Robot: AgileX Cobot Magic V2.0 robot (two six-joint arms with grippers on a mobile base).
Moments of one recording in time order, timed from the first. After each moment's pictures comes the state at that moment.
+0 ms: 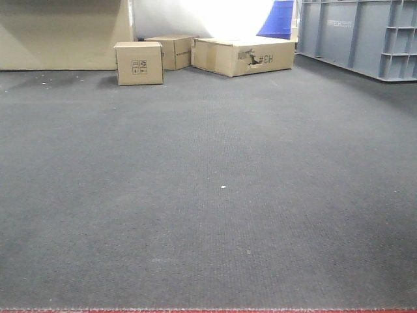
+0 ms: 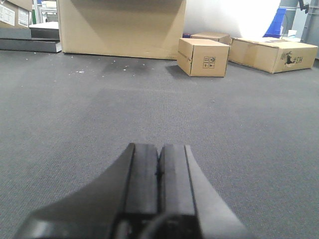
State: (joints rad) left arm -0.03 -0.01 0.03 -0.10 0.02 0.06; right arm 0.19 0.34 -0.69 0.07 0.68 -0.05
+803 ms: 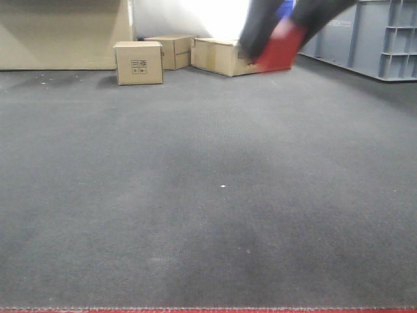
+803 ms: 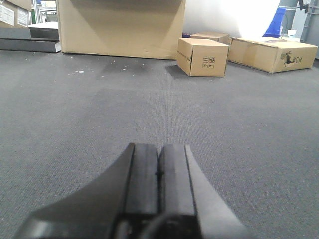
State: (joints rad) left arm -0.03 -0.01 0.03 -0.10 0.02 0.06; right arm 0.54 1.55 -1.33 0.13 0.83 -0.11
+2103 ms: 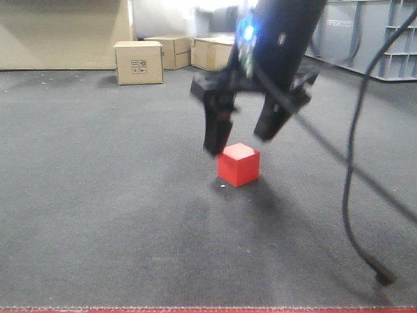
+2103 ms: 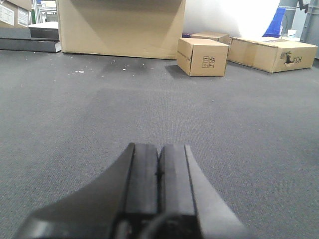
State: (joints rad) left arm -0.03 -0.01 0.03 -0.10 0.02 0.06; right arm 0.53 1.78 -1.38 0.13 0.80 -0.11
